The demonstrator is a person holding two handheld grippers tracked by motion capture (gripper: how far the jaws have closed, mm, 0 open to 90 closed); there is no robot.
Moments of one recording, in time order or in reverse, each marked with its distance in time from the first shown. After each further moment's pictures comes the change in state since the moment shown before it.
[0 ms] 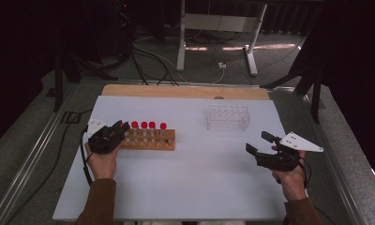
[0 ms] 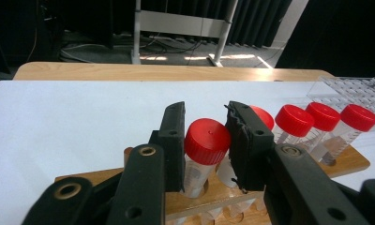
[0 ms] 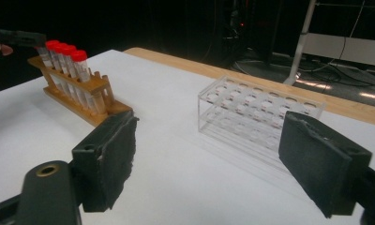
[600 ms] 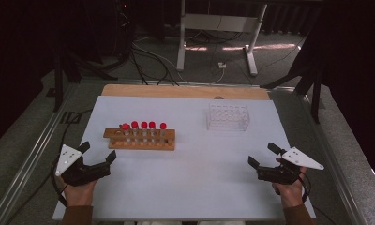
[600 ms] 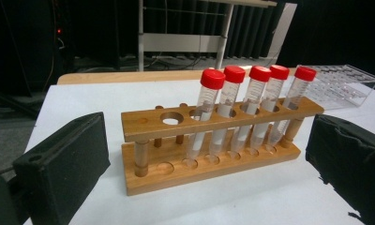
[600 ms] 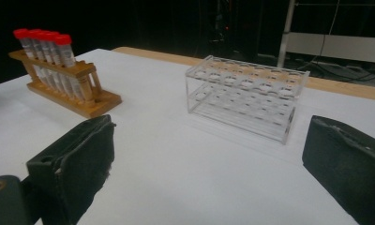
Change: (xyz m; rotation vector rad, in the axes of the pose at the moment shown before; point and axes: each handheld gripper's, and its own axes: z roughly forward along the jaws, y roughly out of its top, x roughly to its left) left arm 0.009 -0.036 -0.093 -0.109 -0.001 0.082; right arm 0.002 -0.045 -0.011 -0.044 -0.052 0.032
